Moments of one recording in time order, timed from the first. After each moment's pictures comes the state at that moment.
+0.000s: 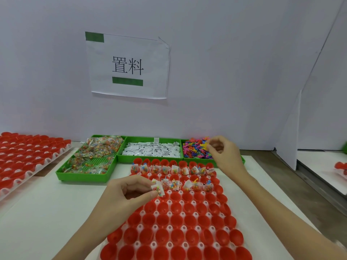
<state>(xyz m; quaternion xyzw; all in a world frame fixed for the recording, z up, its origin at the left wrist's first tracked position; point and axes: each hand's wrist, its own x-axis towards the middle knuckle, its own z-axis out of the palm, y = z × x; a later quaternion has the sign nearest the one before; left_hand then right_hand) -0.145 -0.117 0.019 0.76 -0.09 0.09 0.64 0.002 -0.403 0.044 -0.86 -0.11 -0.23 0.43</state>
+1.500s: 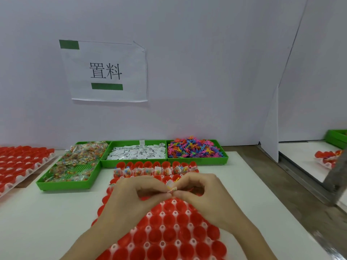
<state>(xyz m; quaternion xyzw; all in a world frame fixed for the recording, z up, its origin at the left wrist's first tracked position) -0.146 -0.186 0.044 0.83 -0.22 0.17 0.49 -0.126 -0.402 0.039 -0.81 -0.25 -0.05 0.53</state>
